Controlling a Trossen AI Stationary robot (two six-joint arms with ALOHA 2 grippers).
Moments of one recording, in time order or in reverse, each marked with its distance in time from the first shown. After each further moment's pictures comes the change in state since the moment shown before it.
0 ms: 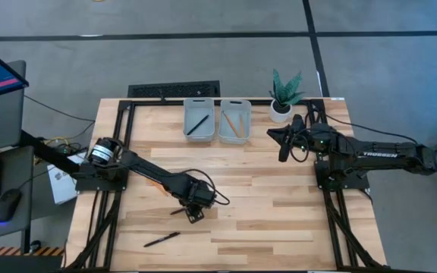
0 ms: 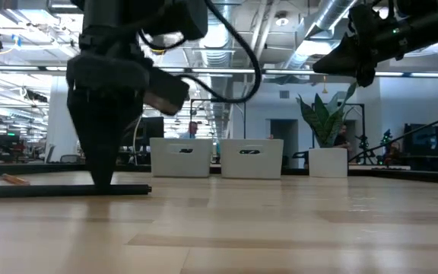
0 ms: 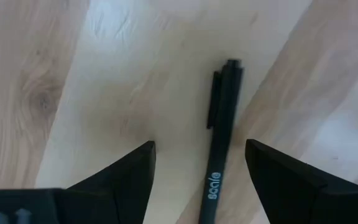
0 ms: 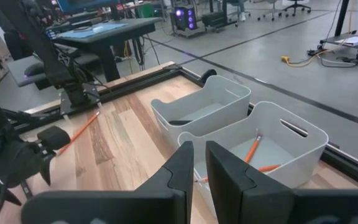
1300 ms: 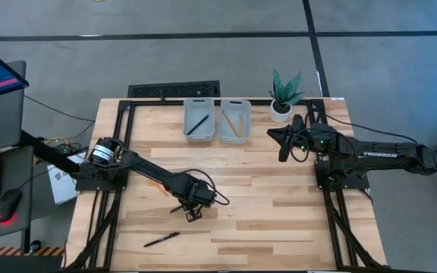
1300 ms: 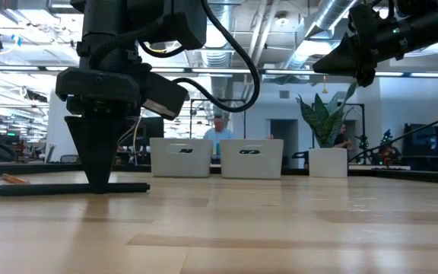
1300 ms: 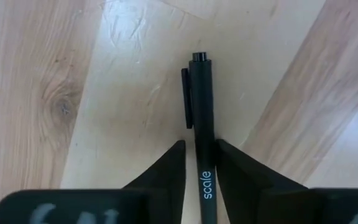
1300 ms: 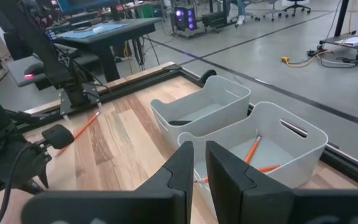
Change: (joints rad) left arm 0.005 0.015 -0.005 -0.018 -0.030 0.072; right arm 0.000 0.000 0.000 -0.001 0.000 -0.002
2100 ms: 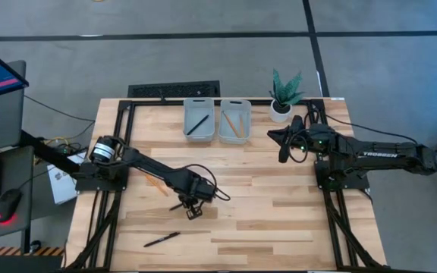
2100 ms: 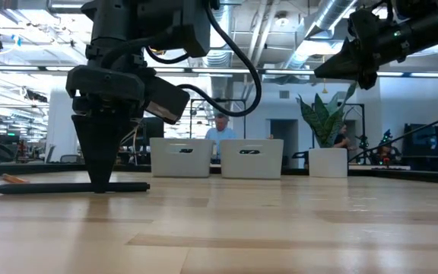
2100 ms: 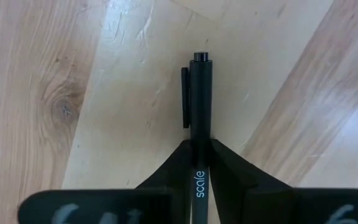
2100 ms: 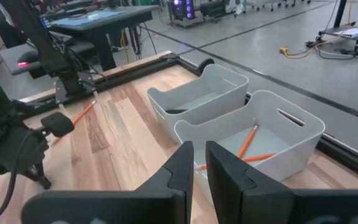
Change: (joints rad) left arm 0.056 -0.005 -0.003 -0.002 0.058 0.036; right arm 0.000 0.000 0.000 -0.045 0.000 0.000
